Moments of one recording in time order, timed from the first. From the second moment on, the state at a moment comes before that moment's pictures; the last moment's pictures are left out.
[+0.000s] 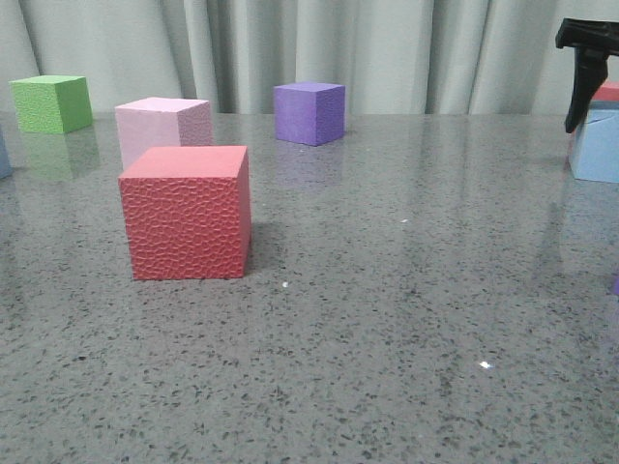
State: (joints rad) left arm -0.12 0.86 -1.05 -0.09 1.07 0.06; right arm -0.05 1.79 -1.50 0.11 0.90 0.26
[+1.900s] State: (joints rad) left arm -0.12 0.86 -1.05 -0.09 1.07 0.06; right arm 0.45 1.89 -1.78 0.12 0.98 0.41
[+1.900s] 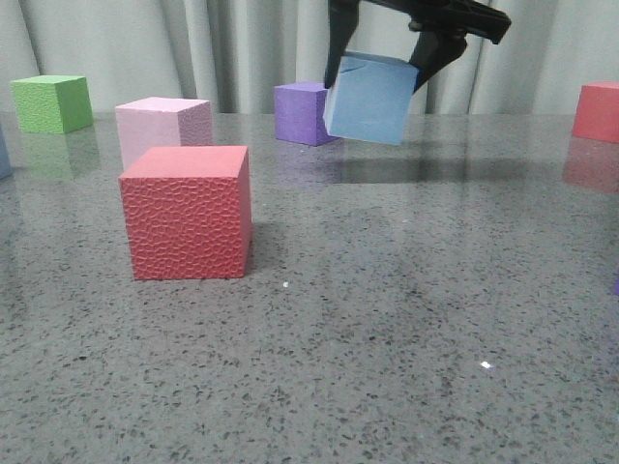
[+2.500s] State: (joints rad) left arm -0.12 0.86 -1.05 -0.09 1.07 0.06; right arm 0.45 1.96 -1.78 0.12 0.97 0.45
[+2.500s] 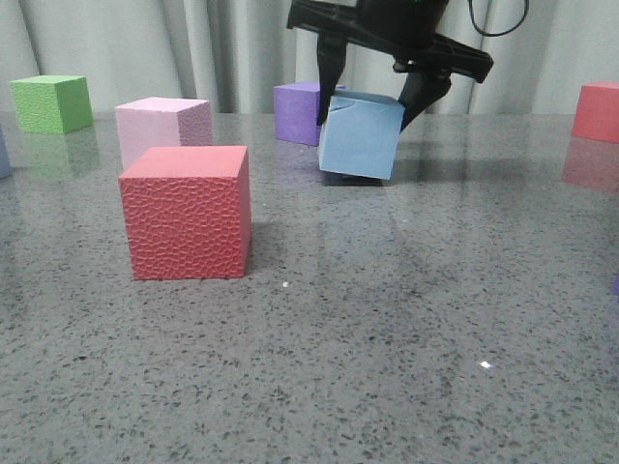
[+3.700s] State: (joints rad) left arm -0.12 0.86 -1.05 -0.09 1.07 0.06; right arm 0.45 1.96 -1.78 0.12 0.95 0.46
